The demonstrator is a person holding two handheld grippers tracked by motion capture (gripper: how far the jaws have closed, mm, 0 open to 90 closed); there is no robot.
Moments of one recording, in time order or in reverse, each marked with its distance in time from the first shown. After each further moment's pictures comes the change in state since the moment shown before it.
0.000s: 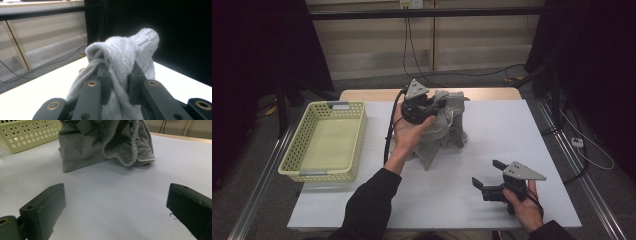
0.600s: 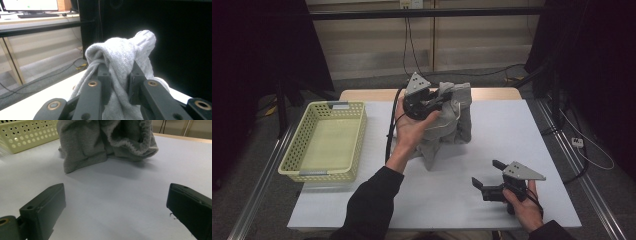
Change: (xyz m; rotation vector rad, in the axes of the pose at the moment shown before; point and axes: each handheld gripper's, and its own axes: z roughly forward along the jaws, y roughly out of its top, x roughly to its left) left arm -0.015 0.024 -0.009 -0.101 -0.030 0.008; right arm 0.000 0.000 0.000 -0.003 0.000 -0.002
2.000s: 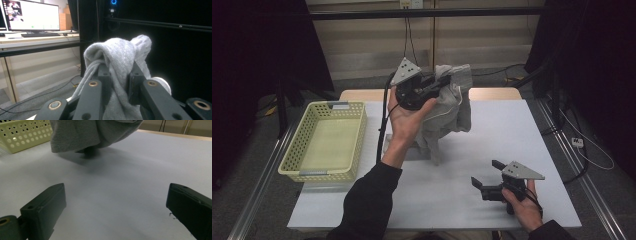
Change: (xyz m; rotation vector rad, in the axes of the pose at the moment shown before) left arm -0.011 0.041 -0.023 -0.153 -0.020 -0.015; right arm 0.000 -0.001 0.002 0.009 -0.002 0.012
